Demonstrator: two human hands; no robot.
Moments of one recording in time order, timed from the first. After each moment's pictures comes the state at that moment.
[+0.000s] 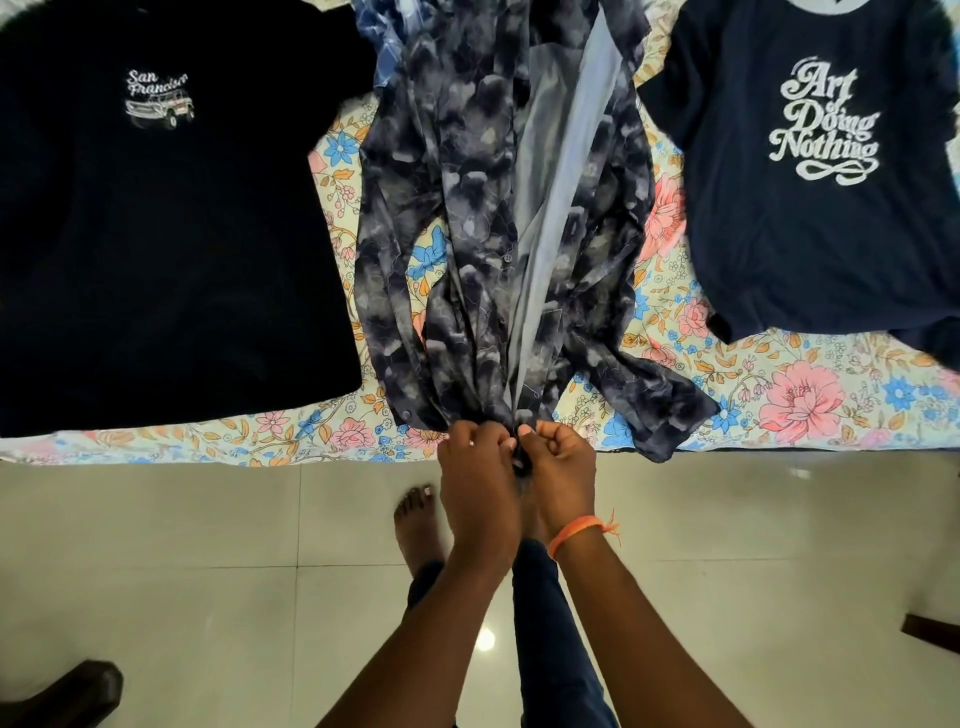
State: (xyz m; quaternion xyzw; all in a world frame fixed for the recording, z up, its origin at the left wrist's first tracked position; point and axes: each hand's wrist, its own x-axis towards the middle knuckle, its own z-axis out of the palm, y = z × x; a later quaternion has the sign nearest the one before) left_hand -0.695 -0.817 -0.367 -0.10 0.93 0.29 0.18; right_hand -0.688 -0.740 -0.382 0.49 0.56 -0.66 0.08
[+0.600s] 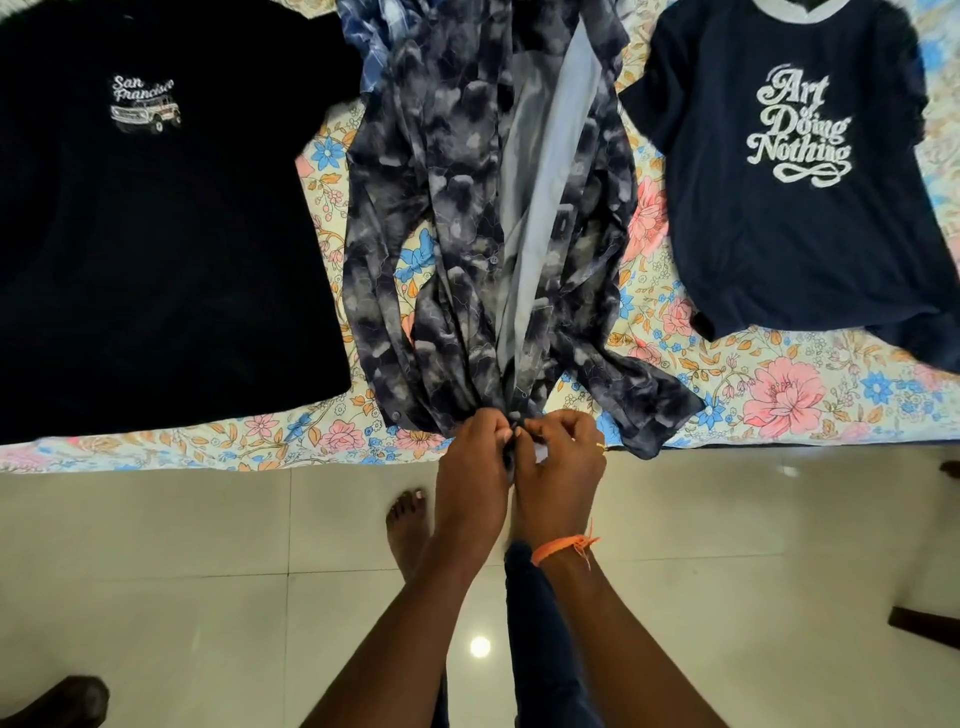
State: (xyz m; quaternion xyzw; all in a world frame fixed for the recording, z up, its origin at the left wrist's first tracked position) left_hand -0.699 -0.826 -0.370 -0.01 0.89 0.42 0.18; right_hand -0.678 -0.737 -0.379 0.30 0.90 -0.32 -0.06
